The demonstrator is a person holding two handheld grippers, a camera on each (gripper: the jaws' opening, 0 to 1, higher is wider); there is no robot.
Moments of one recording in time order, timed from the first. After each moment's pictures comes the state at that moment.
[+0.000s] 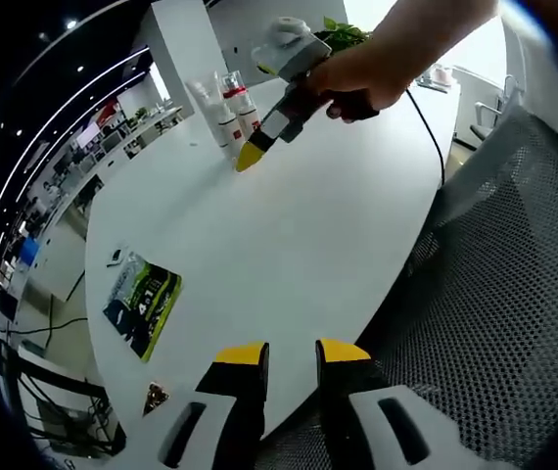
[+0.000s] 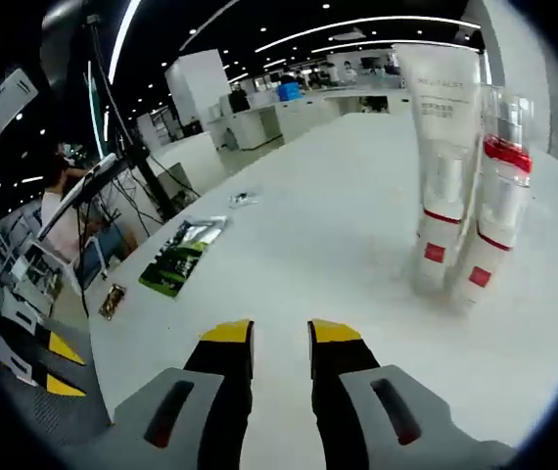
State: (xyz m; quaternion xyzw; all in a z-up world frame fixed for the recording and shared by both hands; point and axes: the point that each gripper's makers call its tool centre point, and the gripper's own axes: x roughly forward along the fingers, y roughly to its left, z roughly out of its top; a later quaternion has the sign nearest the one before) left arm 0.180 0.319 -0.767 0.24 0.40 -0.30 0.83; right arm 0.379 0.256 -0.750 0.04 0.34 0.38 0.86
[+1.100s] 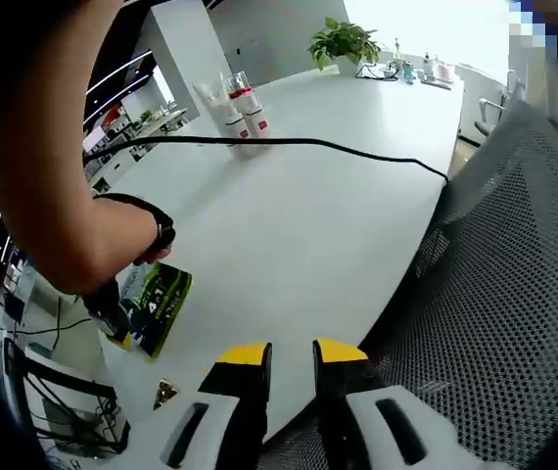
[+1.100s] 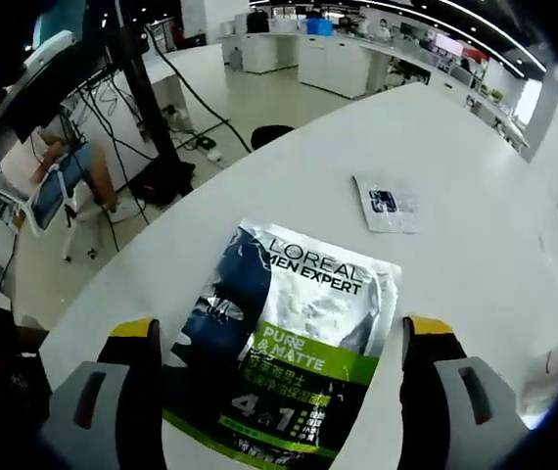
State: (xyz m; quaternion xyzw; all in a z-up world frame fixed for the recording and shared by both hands) left arm 0.184 0.330 -0.761 0.26 0.39 -0.29 0.84; right arm 0.419 0.451 -0.816 -0.17 0.43 0.32 0.83
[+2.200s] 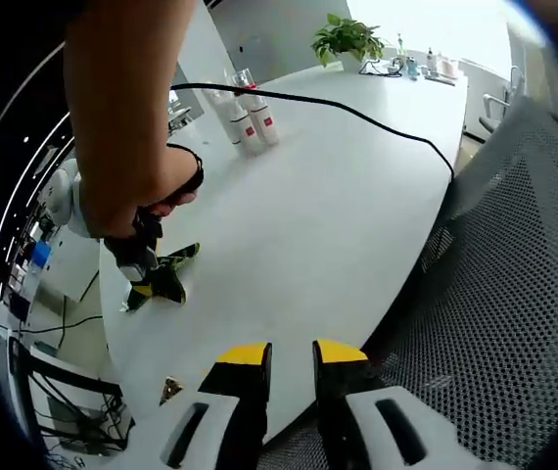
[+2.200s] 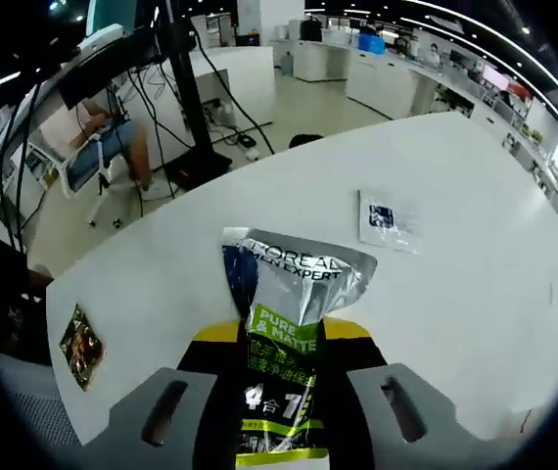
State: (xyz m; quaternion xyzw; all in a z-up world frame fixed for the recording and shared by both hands) left arm 0.188 0.333 -0.760 0.26 0.39 -0.28 0.84; right arm 0.422 0.427 -0.809 -0.22 0.40 0.44 0.77
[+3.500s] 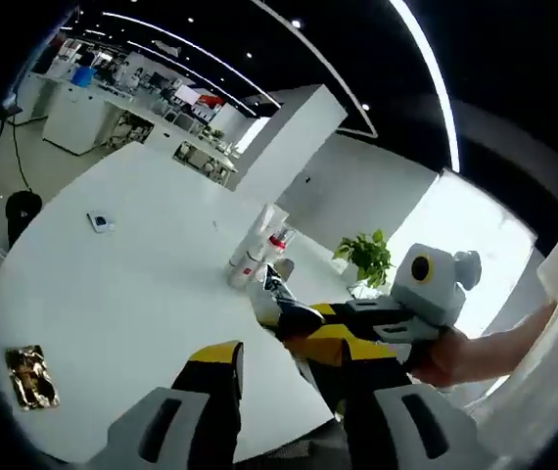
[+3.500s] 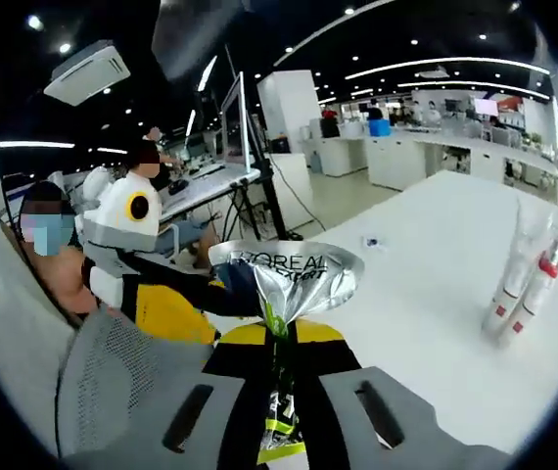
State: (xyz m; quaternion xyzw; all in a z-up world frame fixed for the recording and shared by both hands) left arm 0.226 0.284 -0.625 -0.37 0.22 -0.33 0.84; right arm 0.233 0.273 -0.647 -0.03 0.24 0.53 0.81
